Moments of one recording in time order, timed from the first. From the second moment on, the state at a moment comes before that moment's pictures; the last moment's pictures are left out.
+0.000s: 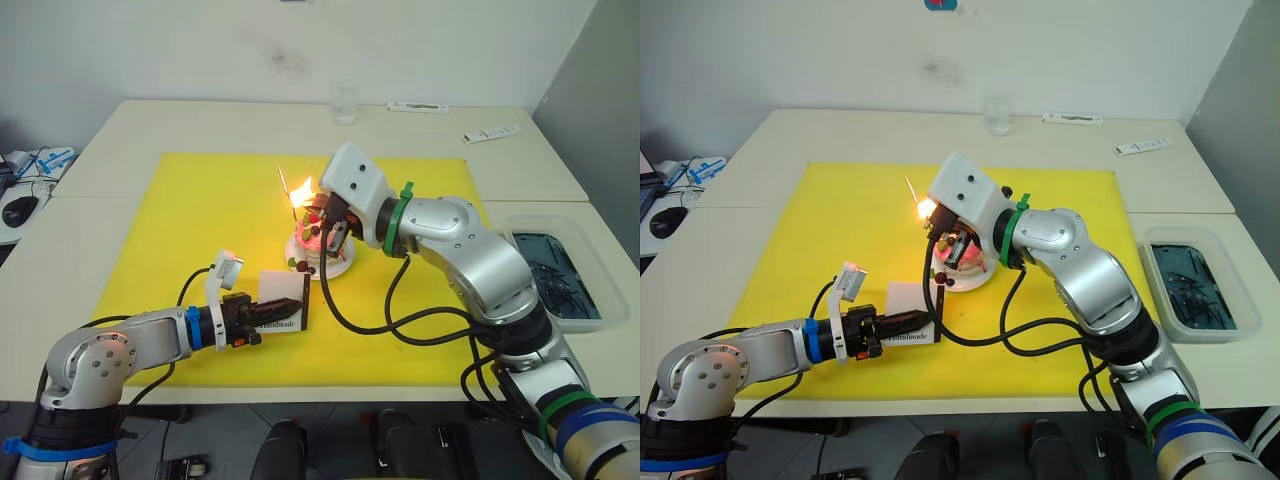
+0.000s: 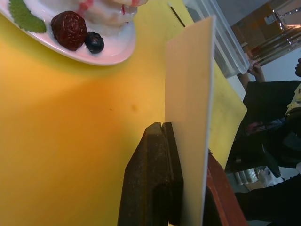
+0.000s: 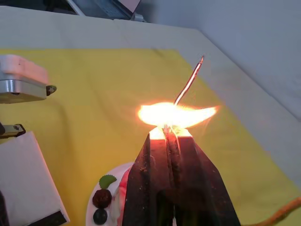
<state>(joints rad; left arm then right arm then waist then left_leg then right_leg) -0.19 0.70 0.18 -0.28 -1.20 1.15 -0.53 -0.88 -0.27 0.37 -0.33 0.12 0.86 0.57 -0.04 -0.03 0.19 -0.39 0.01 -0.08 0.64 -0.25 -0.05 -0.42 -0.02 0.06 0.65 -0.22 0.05</state>
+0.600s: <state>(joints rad) -0.19 0.68 0.16 -0.28 -1.16 1.15 -0.56 -0.94 -0.22 0.37 -0.22 0.09 0.75 0.55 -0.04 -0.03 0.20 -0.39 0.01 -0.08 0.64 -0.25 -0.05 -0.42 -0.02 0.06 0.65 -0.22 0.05</state>
